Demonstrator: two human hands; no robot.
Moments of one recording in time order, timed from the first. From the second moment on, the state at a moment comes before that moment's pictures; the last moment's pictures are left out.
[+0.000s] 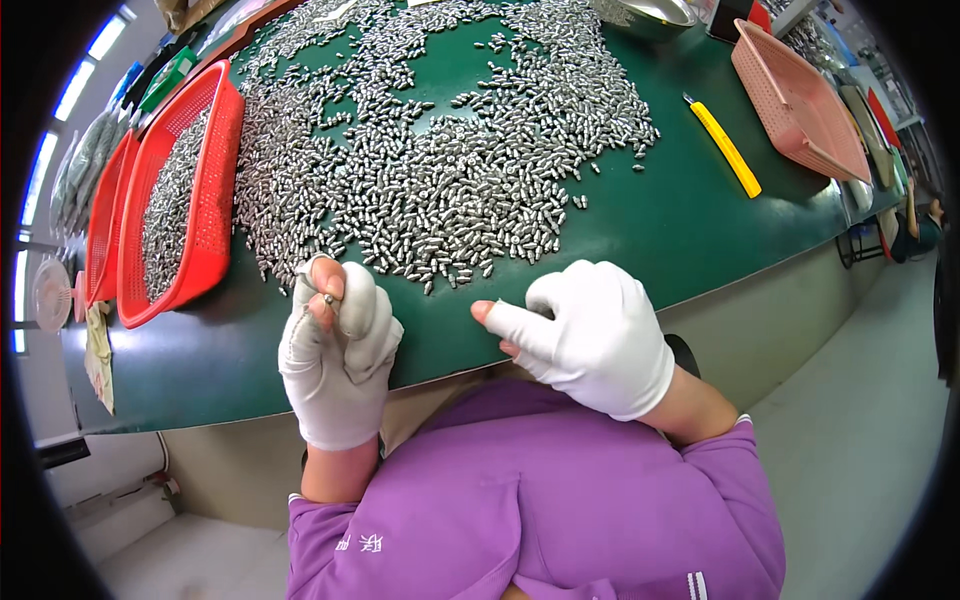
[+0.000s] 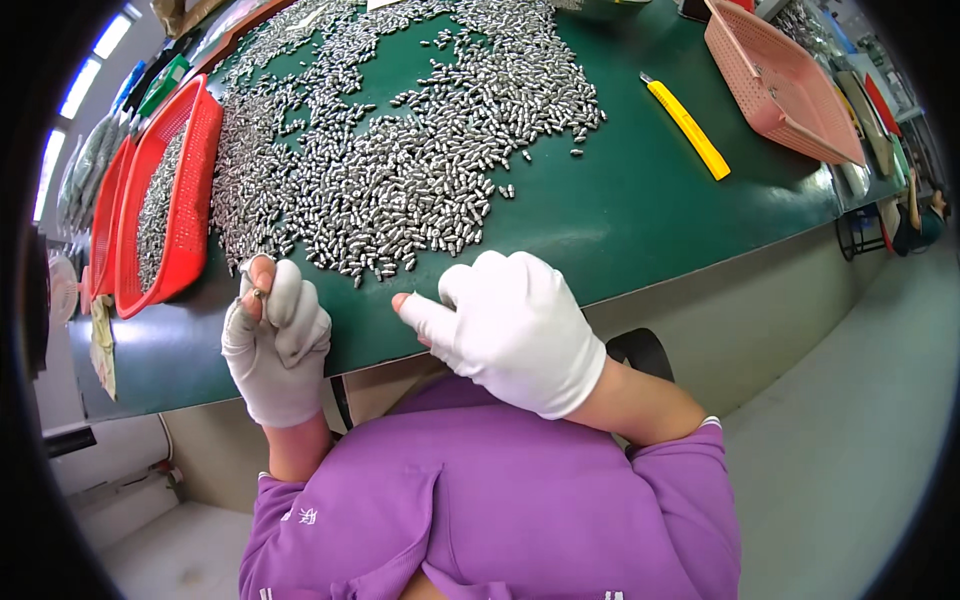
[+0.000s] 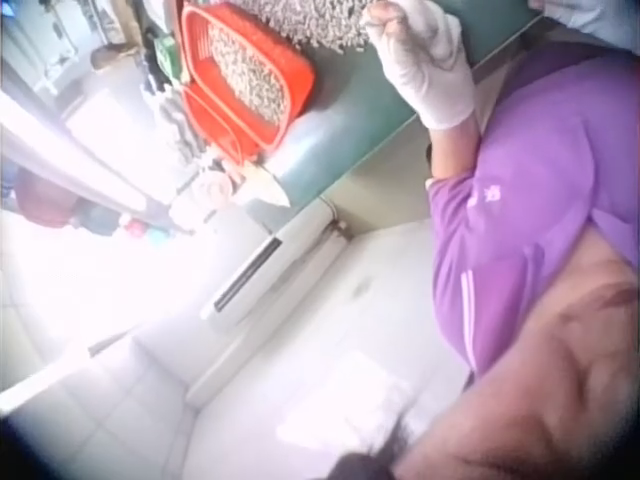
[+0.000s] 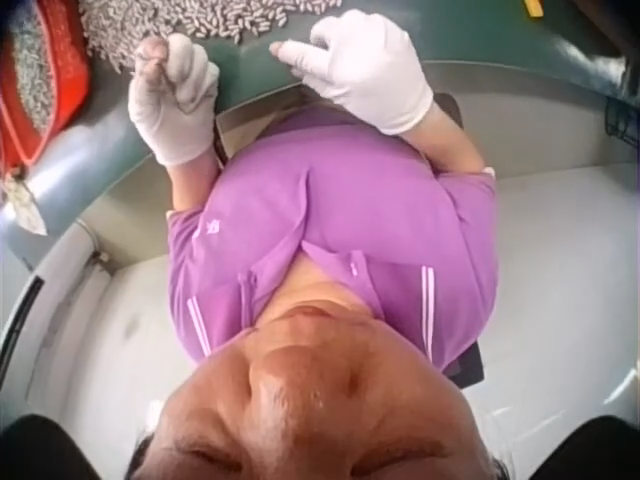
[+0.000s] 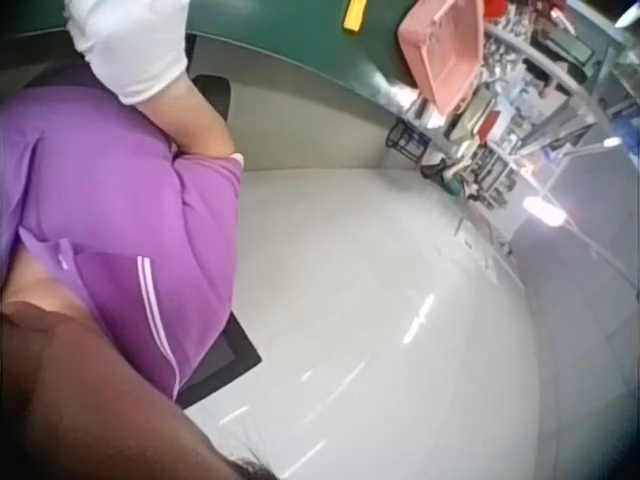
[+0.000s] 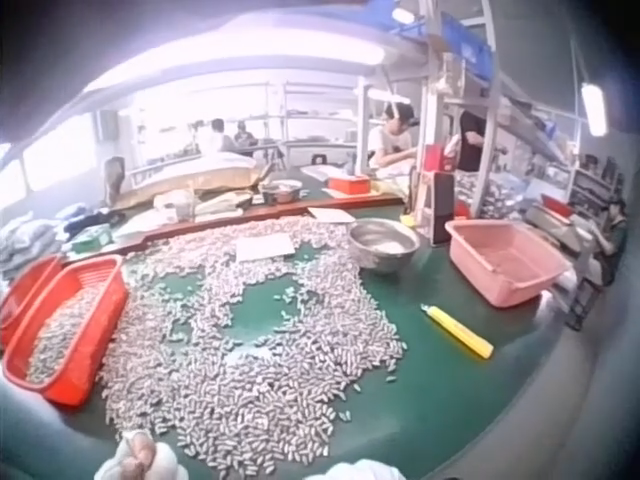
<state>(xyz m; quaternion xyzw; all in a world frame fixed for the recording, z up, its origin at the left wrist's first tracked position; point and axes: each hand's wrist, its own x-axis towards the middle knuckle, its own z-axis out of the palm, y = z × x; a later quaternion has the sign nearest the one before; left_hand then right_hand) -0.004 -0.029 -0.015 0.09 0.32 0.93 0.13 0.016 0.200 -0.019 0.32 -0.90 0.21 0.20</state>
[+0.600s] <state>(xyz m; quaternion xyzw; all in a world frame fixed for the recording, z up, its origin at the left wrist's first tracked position) -0.001 -0.020 -0.007 0.07 0.28 0.94 0.15 0.029 0.293 -0.007 0.03 -0.96 0.11 0.27</state>
